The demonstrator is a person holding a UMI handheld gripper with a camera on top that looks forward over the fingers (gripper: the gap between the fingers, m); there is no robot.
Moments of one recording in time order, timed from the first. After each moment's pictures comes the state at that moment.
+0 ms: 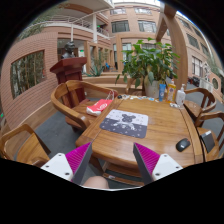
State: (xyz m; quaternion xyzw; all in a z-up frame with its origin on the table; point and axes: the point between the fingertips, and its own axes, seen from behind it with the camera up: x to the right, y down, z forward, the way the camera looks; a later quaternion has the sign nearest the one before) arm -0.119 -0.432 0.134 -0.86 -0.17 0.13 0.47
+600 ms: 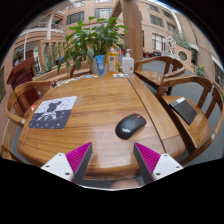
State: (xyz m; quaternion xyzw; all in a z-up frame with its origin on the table) arm 0.128 -0.316 0.000 -0.91 0.03 0.01 0.40
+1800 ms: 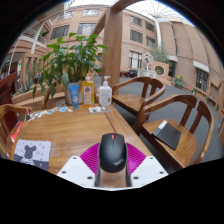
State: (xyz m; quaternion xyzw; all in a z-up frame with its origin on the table) arm 0.197 -0.171 0.084 -0.85 0.11 -0.10 0.50
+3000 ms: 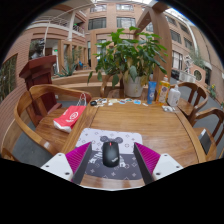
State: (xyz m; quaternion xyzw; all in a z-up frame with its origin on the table) arm -0.142 -0.184 0.085 -0.88 -0.06 0.03 0.47
